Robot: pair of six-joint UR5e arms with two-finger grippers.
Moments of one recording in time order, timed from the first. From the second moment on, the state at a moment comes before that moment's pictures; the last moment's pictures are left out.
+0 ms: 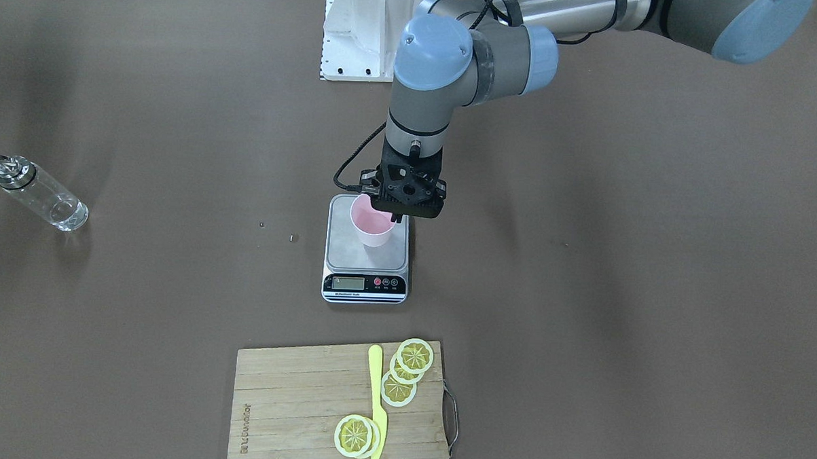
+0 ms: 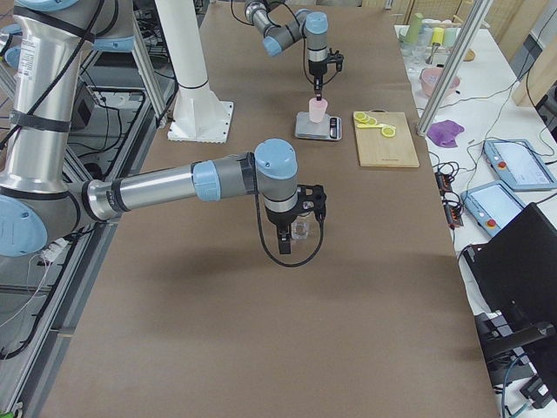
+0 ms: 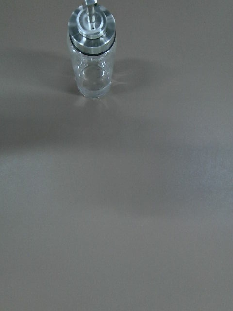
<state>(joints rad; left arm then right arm) -0.62 -2.46 -1.50 -1.61 -1.90 -1.07 1.50 -1.81 2.05 -1.62 2.35 0.10</state>
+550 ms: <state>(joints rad) -0.60 -2.46 -1.50 -1.61 -1.88 -1.09 1.50 -1.81 2.05 -1.62 2.36 0.10</state>
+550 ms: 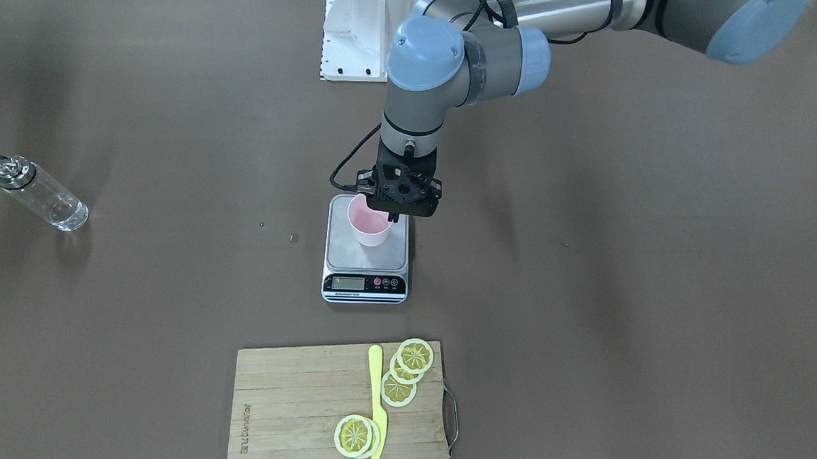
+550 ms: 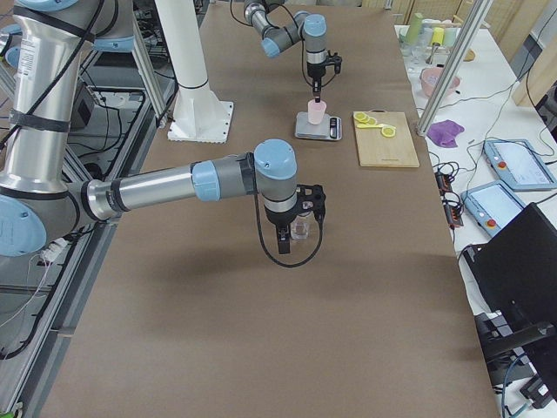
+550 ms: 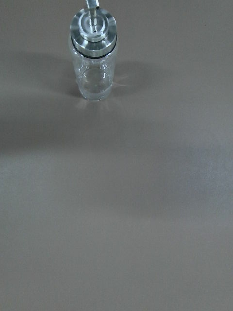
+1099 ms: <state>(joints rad) -0.60 -2.46 -1.50 -1.62 -1.87 -1.10 1.50 -1.81 2.05 -1.62 2.37 0.09</state>
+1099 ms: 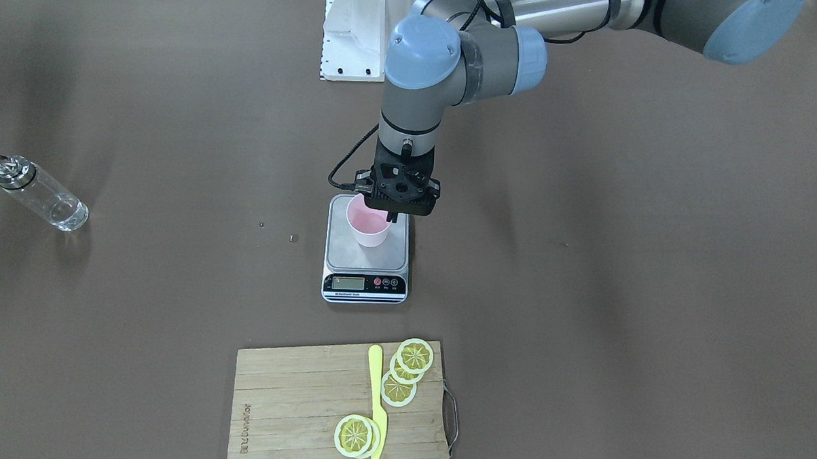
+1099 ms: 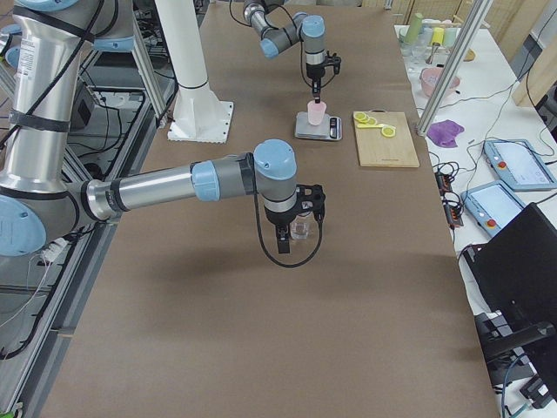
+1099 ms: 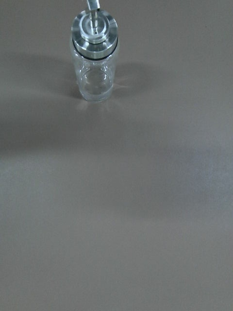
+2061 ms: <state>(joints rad) -0.67 -2.42 -1.62 -1.54 -1.88 -0.98 1.50 -1.81 2.06 -1.62 2.37 0.09</state>
